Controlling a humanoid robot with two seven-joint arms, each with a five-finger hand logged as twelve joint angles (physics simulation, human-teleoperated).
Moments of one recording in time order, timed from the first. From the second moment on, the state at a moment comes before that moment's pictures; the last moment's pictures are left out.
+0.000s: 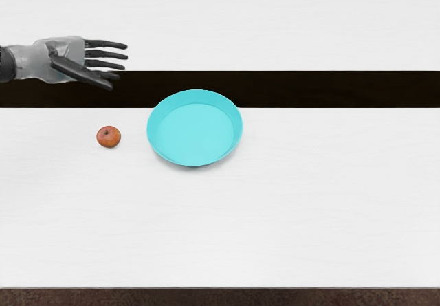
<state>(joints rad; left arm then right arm) -1.27 0.71 0.01 -0.83 -0.10 -0.61 0.15 -0.05 0.00 0.02 0.18 -0.07 -0.05 -0.06</state>
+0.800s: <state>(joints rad) -1.58 0.71 0.41 -1.32 0.70 0.01 0.23 -0.05 0.00 0.02 0.18 -0.07 -0.05 -0.06</state>
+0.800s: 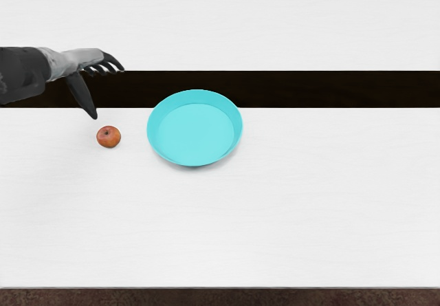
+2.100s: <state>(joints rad) -1.53 0.35 0.76 -1.21 0.70 0.24 0.34 -0.05 0.00 0.02 0.18 -0.07 -0.05 -0.06</state>
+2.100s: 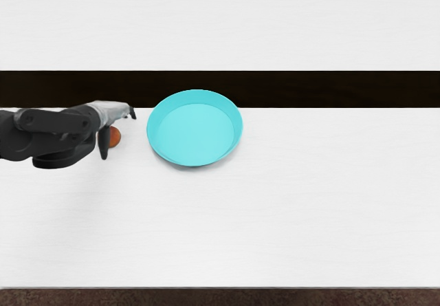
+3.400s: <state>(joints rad) -1.55 0.44 0.76 -1.31 0.70 0.31 0.29 -0.05 0.00 0.02 0.18 -0.07 -0.05 -0.06</state>
